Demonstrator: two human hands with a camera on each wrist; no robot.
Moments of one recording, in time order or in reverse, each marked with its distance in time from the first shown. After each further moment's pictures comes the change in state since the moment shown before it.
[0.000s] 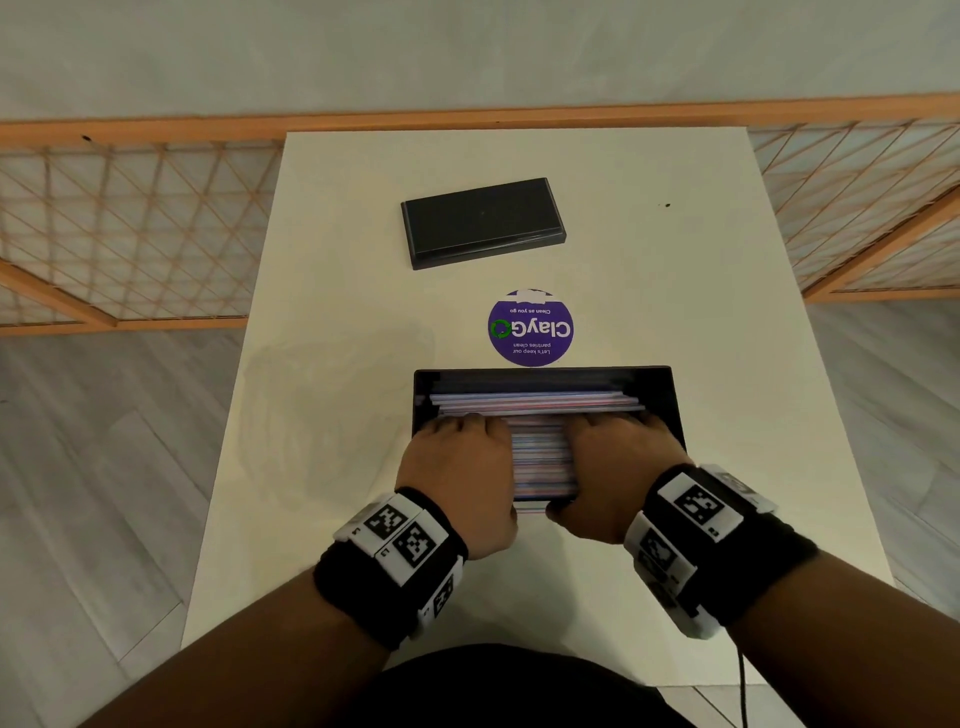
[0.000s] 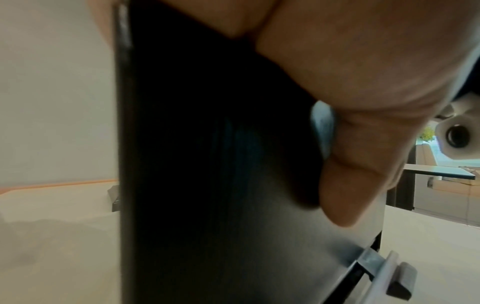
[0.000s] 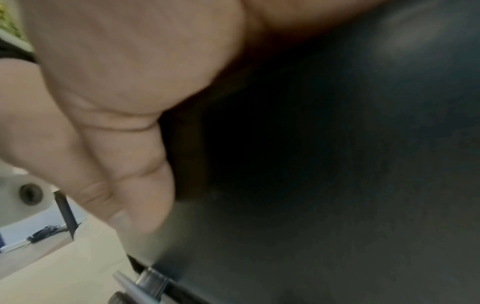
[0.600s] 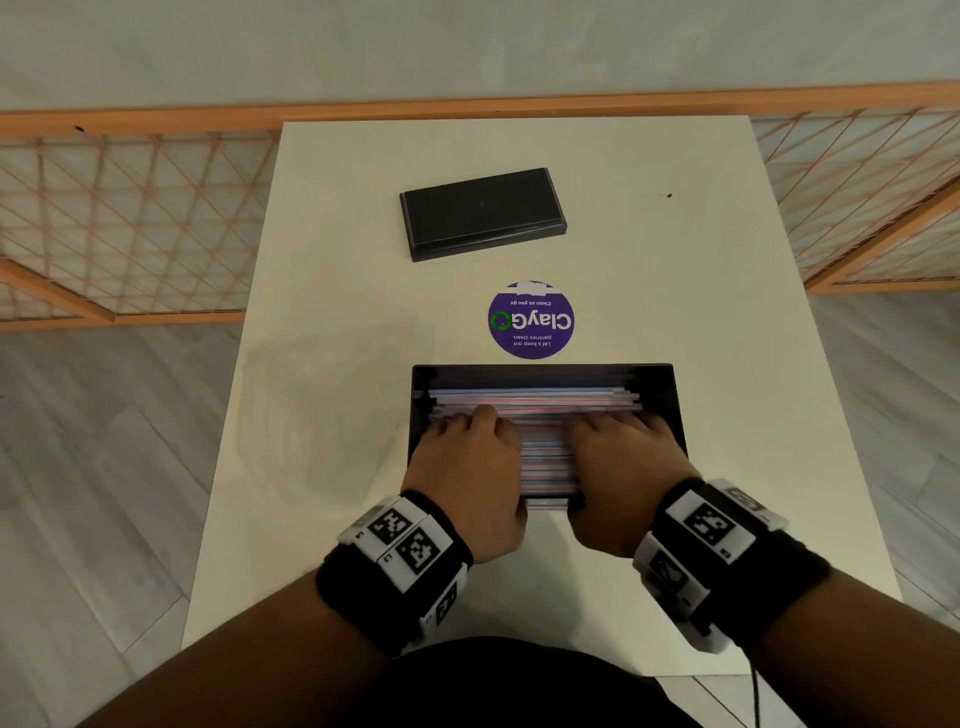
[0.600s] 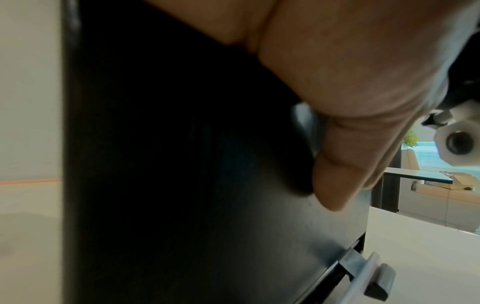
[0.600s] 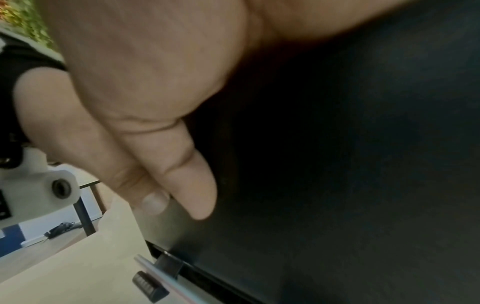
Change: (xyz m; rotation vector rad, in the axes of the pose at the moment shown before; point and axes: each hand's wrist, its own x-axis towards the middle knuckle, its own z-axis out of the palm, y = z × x) left_hand -0.005 0.004 0.003 -0.040 -0.003 0.032; right_hand -0.016 -0.001 0.002 0.025 0.019 -0.036
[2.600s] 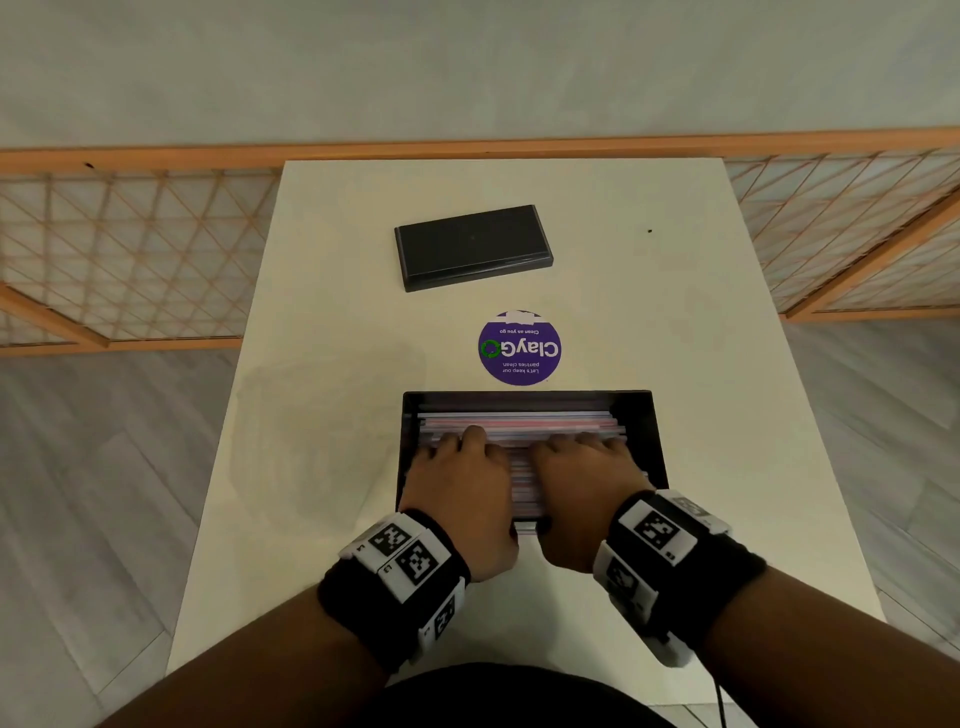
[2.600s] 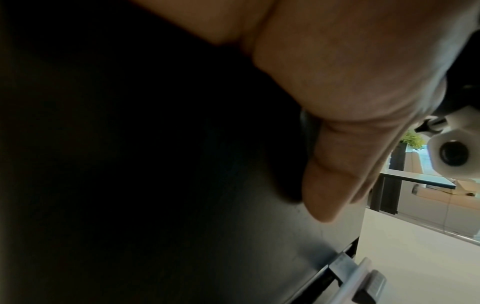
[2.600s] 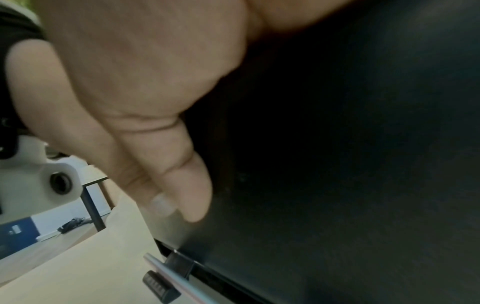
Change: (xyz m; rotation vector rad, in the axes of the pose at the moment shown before) left_hand 0.005 0.006 -0.002 0.004 -0.051 -0.059; right_hand 0.008 -0.011 -0.003 -0.049 -0.017 -0.076
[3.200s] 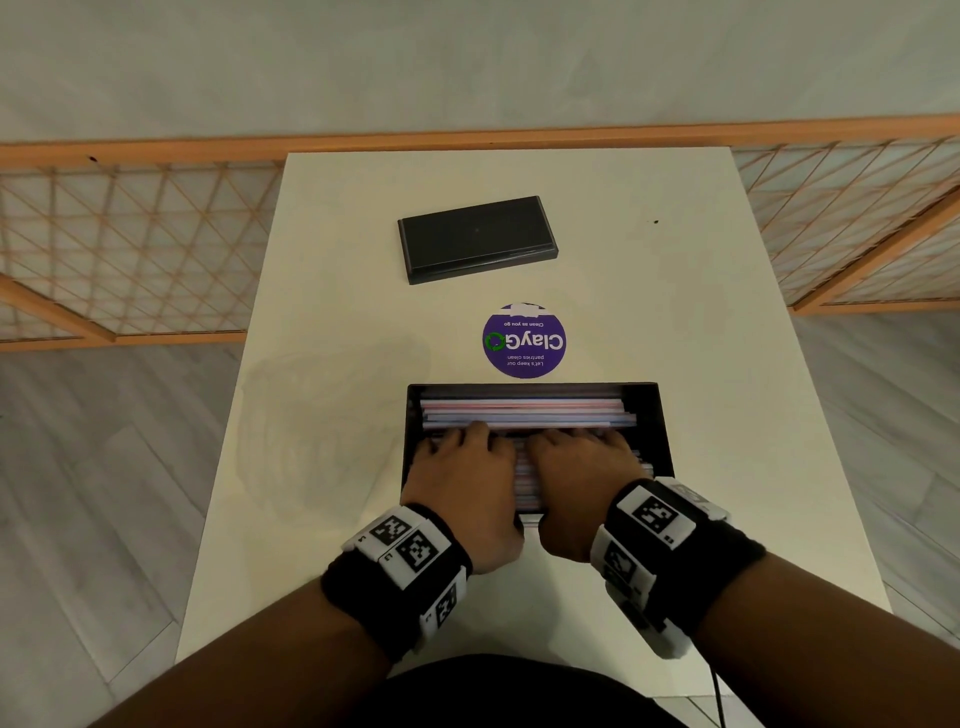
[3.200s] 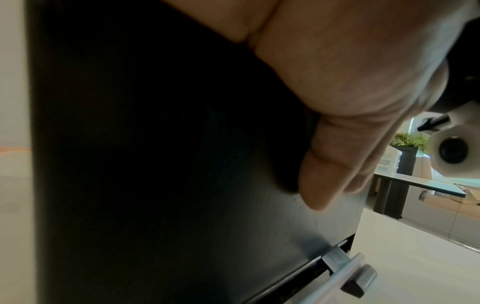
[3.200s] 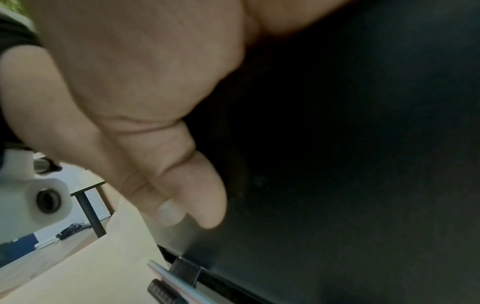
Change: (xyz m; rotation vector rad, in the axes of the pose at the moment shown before) left_hand 0.000 -0.002 0.004 -0.066 0.009 -0.003; right_hand 0.005 -0.004 0.000 0.059 -0.029 -0.011
